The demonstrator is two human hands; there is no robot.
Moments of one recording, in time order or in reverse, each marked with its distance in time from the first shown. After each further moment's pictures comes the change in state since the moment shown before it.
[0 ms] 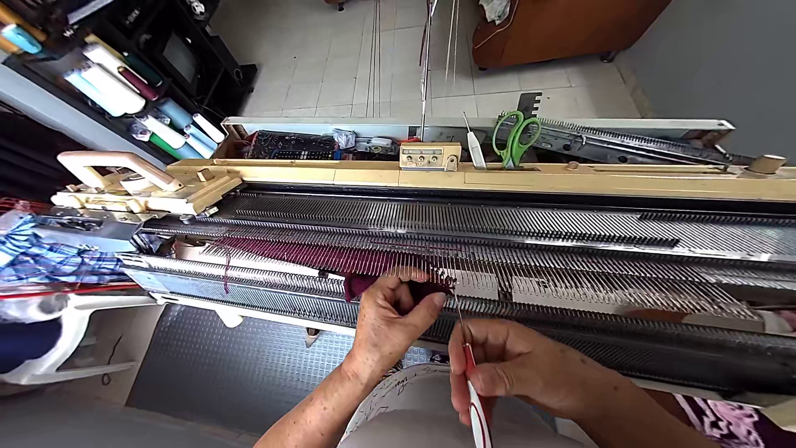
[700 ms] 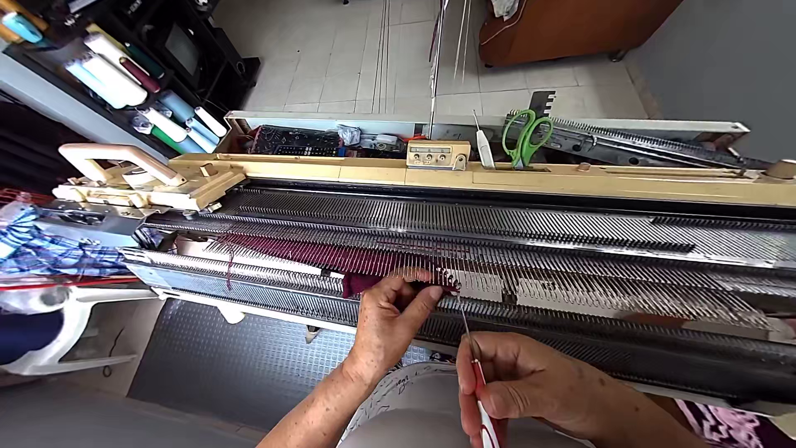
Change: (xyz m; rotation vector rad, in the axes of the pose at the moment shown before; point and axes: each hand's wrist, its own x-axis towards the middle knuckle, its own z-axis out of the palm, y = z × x) left_hand -0.004 0.000 -0.002 0.095 0.021 0.118; right_hand -0.018 -0.009 0.021 0.002 -0.037 0.012
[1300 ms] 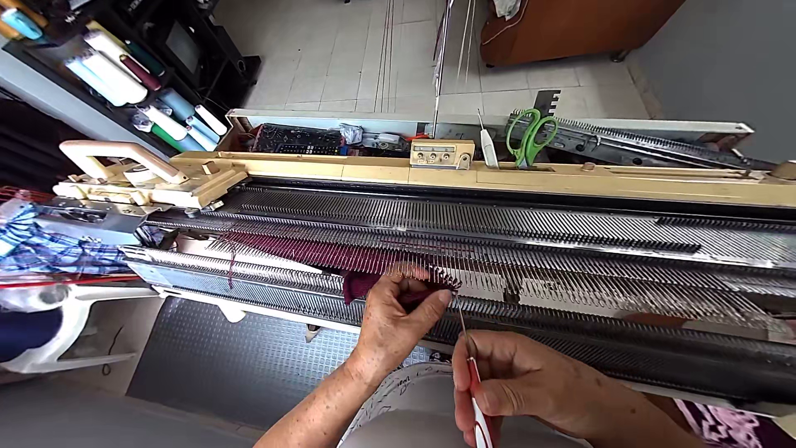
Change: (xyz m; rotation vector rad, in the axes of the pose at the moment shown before) left_hand 0.001 0.009 0.001 -0.096 -0.006 -0.147; right_hand 0.008 0.004 0.000 -0.002 0.013 -0.015
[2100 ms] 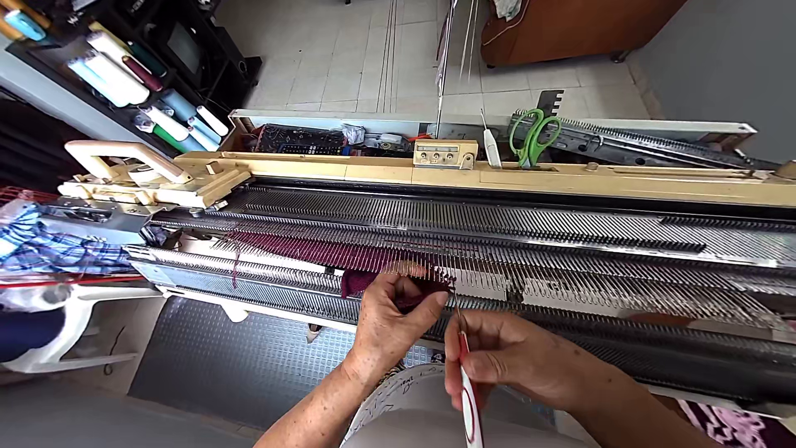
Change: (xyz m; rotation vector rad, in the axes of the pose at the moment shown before) left_hand -0.001 0.004 -0.008 0.058 0.008 0.019; right_hand 0.033 0.006 -0.020 -0.010 0.058 0.068
